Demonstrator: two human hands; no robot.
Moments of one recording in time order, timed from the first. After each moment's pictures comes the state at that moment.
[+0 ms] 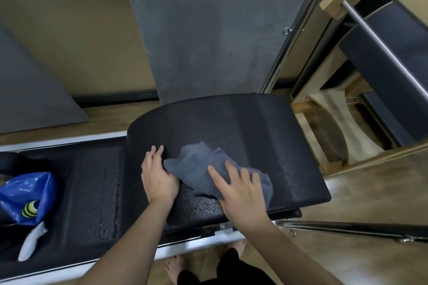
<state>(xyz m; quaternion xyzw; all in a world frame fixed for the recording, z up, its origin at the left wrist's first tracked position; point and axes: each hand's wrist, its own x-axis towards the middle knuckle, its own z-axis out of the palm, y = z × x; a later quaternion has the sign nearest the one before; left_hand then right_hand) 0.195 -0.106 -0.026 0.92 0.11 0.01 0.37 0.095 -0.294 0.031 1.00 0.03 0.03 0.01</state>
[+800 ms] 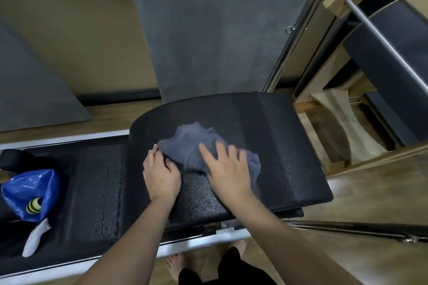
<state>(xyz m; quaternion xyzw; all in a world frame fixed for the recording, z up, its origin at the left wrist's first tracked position) 0.197 -0.108 -0.025 0.93 0.11 0.02 0.36 0.151 -0.272 0.038 1.00 0.01 0.02 0.00</state>
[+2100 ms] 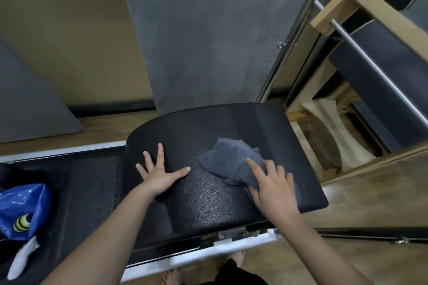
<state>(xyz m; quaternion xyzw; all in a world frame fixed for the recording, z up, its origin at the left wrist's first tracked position) 0.236 -0.081 0.004 0.85 0.10 -0.34 0.39 0.102 -0.362 0.037 1.00 -0.09 0.04 0.01</state>
